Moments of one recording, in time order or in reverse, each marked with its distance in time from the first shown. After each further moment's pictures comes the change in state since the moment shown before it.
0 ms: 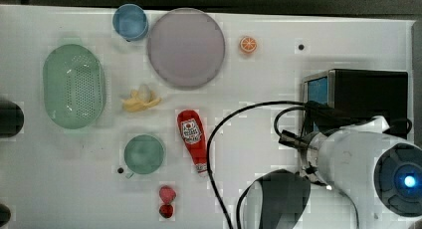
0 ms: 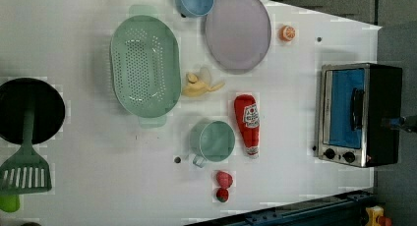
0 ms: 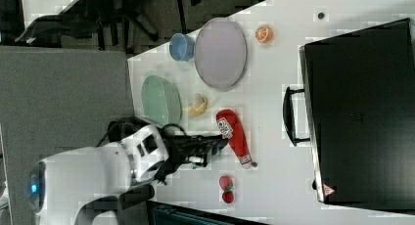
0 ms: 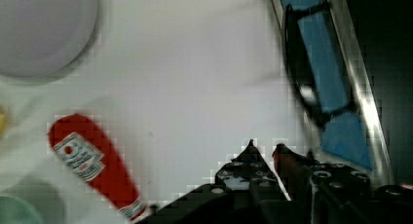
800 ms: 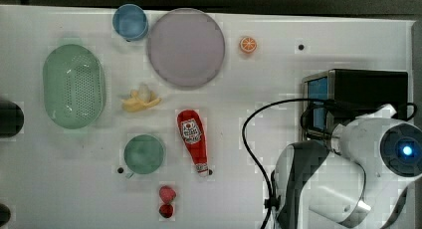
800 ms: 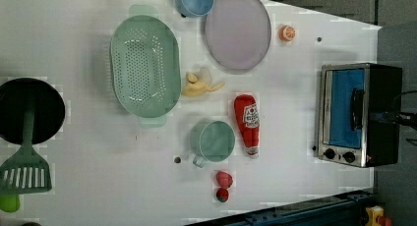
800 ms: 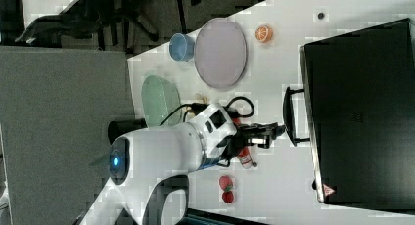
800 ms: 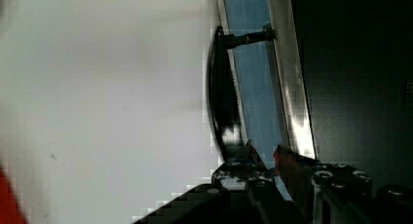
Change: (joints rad) arm -0.012 0.238 -0.131 -0.006 -0.020 0.241 -0.225
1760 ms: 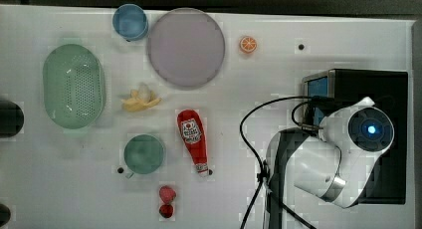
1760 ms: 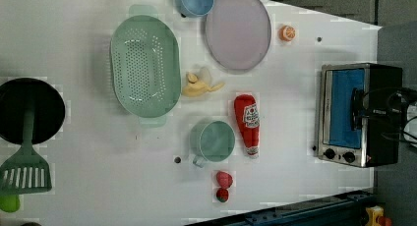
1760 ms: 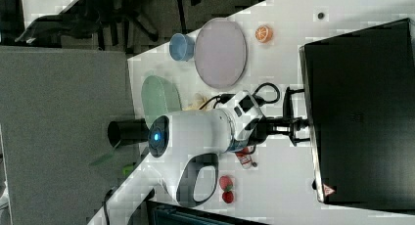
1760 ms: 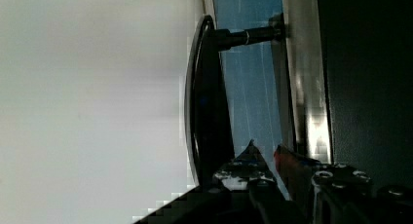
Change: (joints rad) arm -0.001 0.177 -0.003 -0.002 -0.016 0.145 -0.006
